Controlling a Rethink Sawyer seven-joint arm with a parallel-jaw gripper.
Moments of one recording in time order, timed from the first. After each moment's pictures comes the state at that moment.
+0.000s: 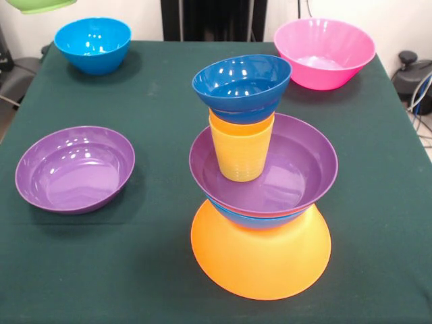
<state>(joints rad) -0.50 -0.91 0.28 1.38 -0.49 0.93 1.82</state>
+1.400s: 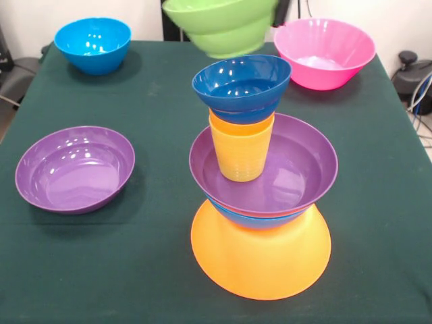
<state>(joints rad) -0.20 -0.82 0.24 1.26 -0.47 0.93 1.82</state>
